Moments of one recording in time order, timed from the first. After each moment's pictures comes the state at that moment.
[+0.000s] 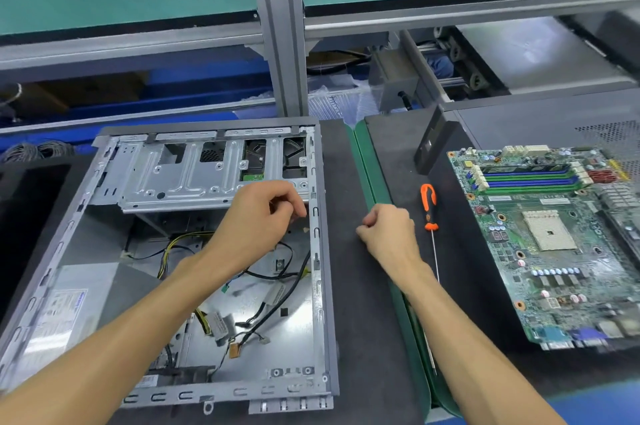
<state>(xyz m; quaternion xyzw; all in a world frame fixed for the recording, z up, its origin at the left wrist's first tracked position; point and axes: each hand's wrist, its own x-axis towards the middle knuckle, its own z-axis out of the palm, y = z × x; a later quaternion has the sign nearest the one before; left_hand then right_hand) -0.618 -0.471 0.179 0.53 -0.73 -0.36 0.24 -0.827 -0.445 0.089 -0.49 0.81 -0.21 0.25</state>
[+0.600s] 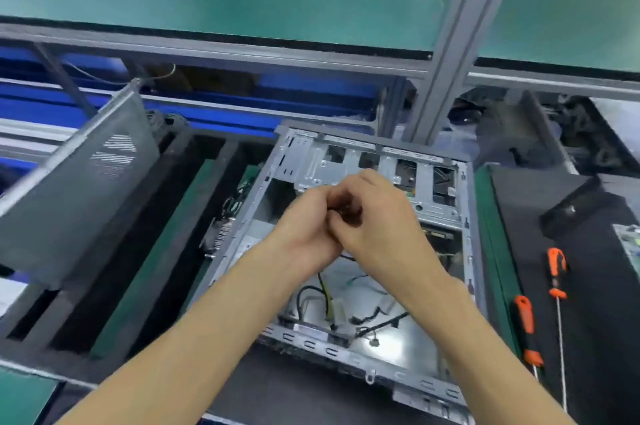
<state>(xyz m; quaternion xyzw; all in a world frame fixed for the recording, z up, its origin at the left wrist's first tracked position) -0.492 -0.431 0.243 0.42 -0.13 -0.76 0.47 -0.598 -0.429 0.234 -0.79 0.51 -0.28 0.20</state>
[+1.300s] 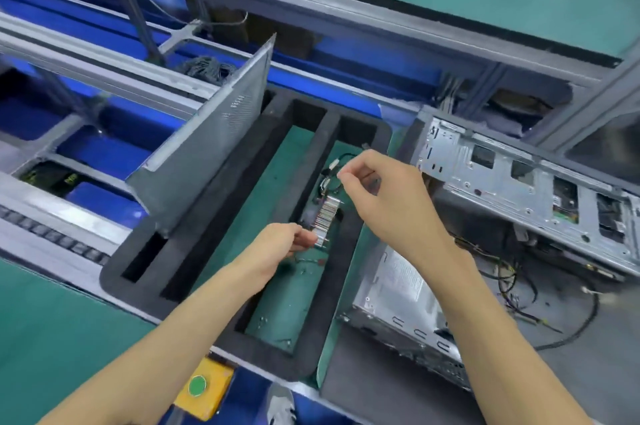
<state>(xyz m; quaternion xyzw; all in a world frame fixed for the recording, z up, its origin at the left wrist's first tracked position) -0.236 -0.386 0.114 0.69 -0.25 -0.60 0.32 -0.397 -0.446 0.204 -0.77 0.48 -0.28 0.32</state>
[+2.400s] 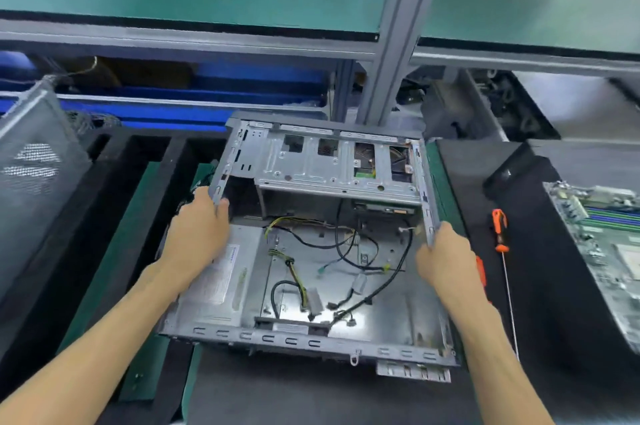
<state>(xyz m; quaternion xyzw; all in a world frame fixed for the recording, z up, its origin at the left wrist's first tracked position) -0.391 -0.454 0.159 0.77 -0.58 -0.20 0.18 -0.712 -0.404 0.157 -0.46 0.86 -0.10 0.20</state>
